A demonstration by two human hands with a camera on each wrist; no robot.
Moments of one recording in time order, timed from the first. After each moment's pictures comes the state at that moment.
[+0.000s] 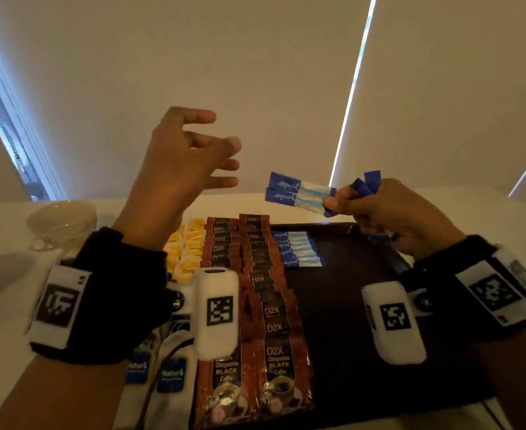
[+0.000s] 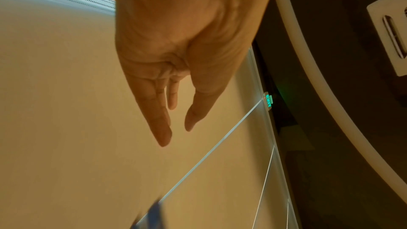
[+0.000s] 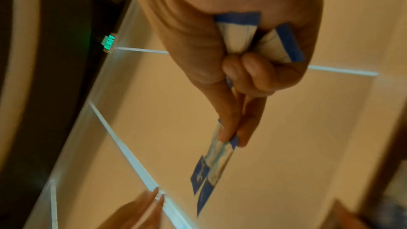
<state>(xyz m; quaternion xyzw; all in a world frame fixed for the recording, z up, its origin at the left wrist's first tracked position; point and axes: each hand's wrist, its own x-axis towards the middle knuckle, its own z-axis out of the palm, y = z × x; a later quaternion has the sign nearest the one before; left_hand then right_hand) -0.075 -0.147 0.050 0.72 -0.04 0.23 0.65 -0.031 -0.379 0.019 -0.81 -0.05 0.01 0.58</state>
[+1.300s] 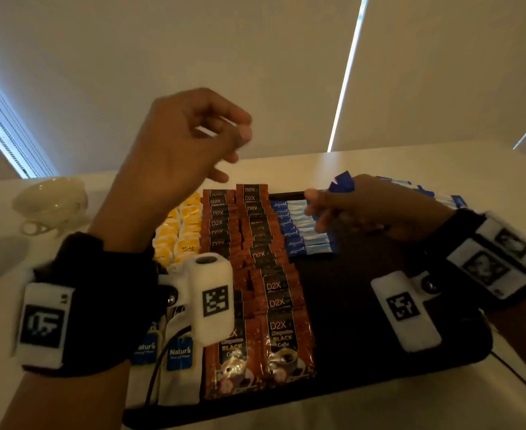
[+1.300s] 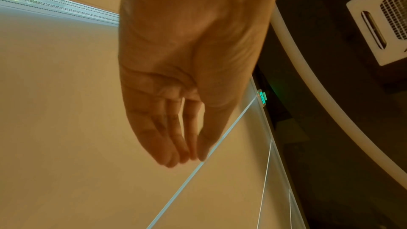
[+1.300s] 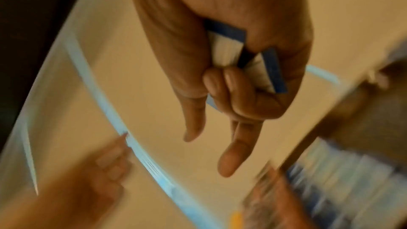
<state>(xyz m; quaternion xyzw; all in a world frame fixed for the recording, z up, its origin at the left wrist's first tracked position) -0.080 -0.149 0.055 0.82 -0.11 0.17 0.53 -0.023 -0.378 0.005 -0.86 -0.08 0.20 0.47</state>
